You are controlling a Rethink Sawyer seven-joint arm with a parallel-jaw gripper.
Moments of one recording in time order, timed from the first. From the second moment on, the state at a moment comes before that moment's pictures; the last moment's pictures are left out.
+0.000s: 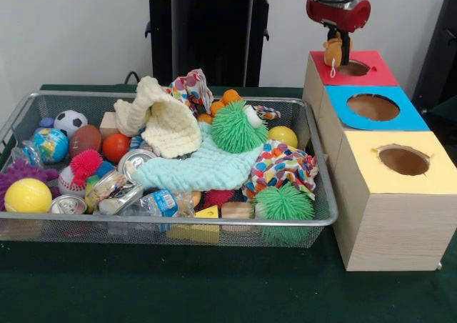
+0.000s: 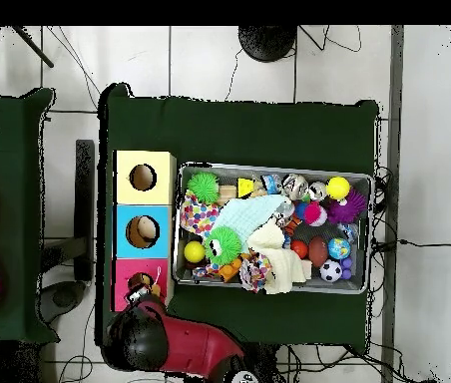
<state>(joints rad) -0.15 -0.86 0.21 2.38 0.26 0.06 2.45</state>
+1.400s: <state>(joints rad) -0.10 -0.86 0.24 2.39 0.32 0.00 2.45</state>
